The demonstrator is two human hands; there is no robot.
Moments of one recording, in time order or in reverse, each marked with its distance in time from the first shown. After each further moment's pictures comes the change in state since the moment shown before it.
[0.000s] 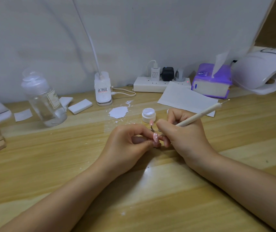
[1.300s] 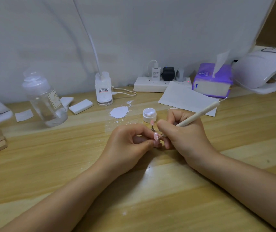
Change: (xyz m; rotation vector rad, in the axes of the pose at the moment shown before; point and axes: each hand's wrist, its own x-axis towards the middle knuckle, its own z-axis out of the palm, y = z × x) left_hand 0.000 0.000 0.000 -0.028 0.000 -0.027; right_hand -0.001 -0.001 0.000 -0.040 -0.052 -0.010
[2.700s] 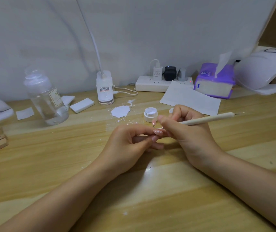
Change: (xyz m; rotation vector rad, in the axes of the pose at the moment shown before) left_hand 0.000 0.002 0.000 -0.098 -0.052 0.035; right_hand 0.003 0.006 -0.005 0.043 0.070 -0.023
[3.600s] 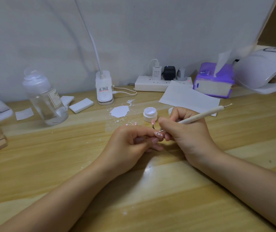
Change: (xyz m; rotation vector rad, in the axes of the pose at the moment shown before) left_hand 0.002 -0.005 -0.001 0.020 -0.050 0.024; right_hand 0.003 0.005 -0.002 -0.004 0.001 -0.013
